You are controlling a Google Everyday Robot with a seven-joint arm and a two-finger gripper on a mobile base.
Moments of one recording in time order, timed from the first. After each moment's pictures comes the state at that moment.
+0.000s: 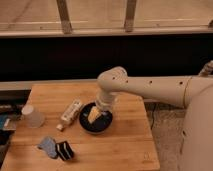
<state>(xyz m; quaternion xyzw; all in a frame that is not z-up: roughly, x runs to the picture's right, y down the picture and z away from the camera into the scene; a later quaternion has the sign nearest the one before) -0.027 0.141 0.751 -0.39 0.08 0.46 0.80</state>
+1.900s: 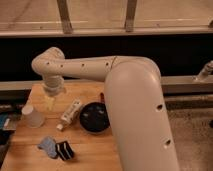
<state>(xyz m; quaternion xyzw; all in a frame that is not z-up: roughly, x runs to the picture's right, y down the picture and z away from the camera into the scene) -0.256 0.060 0.748 -0.35 -0.02 0.19 0.92</state>
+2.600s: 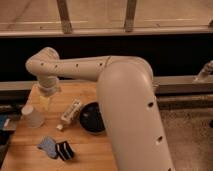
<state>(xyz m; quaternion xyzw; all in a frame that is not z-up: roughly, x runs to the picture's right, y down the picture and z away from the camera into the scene) -0.295 0.056 0.750 -0.34 -0.04 0.15 0.93</state>
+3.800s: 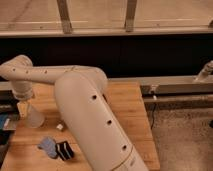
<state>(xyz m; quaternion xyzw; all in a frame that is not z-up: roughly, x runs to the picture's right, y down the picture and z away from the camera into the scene) -0.422 0.098 0.779 -0.39 -0.11 0.01 0.92</state>
